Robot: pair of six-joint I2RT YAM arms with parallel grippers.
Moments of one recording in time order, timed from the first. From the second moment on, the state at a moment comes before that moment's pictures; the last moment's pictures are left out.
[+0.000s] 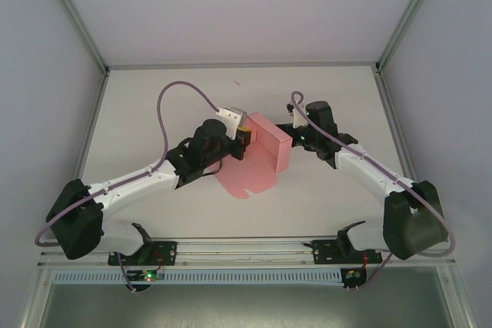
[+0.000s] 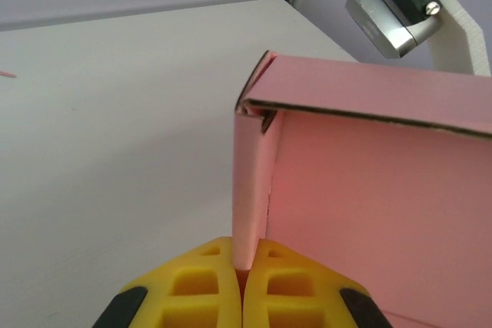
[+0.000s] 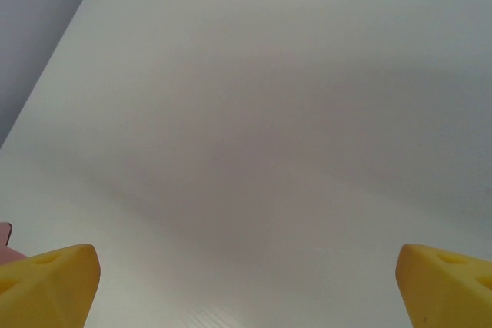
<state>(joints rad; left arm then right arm) -0.78 1.37 0.91 0.06 -0.01 -0.31 0.37 1.35 0.83 -0.13 -0.44 0.35</state>
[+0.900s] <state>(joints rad) -0.76 1.34 1.08 -0.54 0.06 0.51 0.14 0.97 0.73 -0.46 0.08 0.38</state>
